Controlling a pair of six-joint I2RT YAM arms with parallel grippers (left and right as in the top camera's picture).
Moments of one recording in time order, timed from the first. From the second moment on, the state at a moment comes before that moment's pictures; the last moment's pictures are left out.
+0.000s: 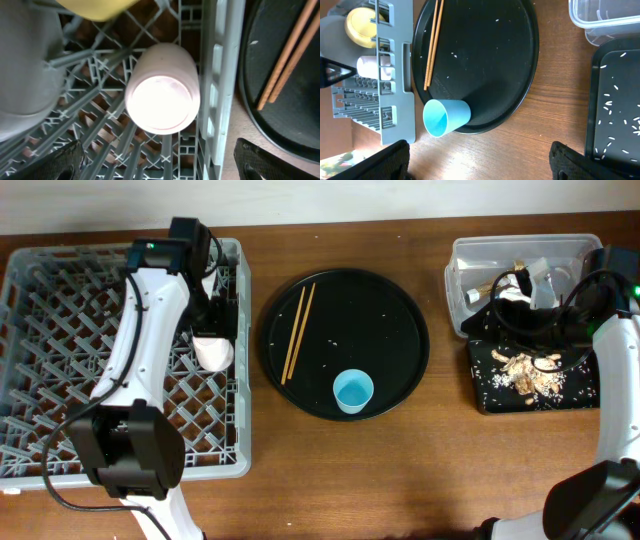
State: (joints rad) left arm -0.10 2.00 1.94 -1.42 -0.10 -0.08; right arm -0.33 1.64 1.55 -1.27 -0.70 -0.17
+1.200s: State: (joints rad) left arm -0.20 2.00 2.26 -1.57 0.08 -0.05; right arm 0.41 1.64 1.30 -0.97 -0.20 0.34
